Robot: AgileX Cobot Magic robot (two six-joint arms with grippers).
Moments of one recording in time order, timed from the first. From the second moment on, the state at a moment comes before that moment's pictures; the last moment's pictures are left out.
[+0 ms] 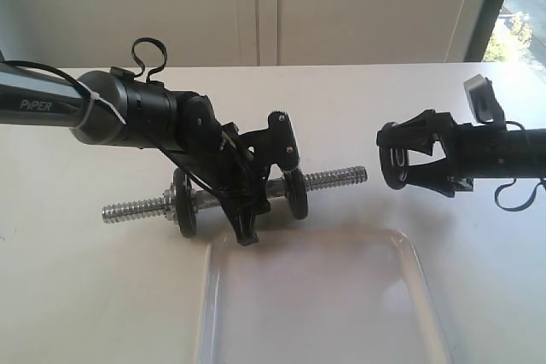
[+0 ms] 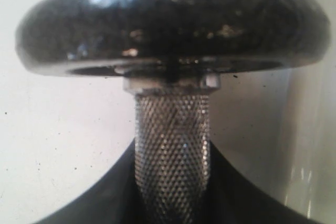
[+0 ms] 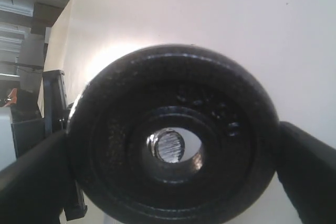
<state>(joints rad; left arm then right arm) -0.67 2.04 -1.35 -0.33 0.40 1.09 -0.23 2.15 -1.11 1.50 1.16 -1.30</state>
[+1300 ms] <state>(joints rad) -0.67 1.92 -1.34 -0.32 0.51 1.09 -0.23 2.19 -1.11 1.51 1.16 -1.26</state>
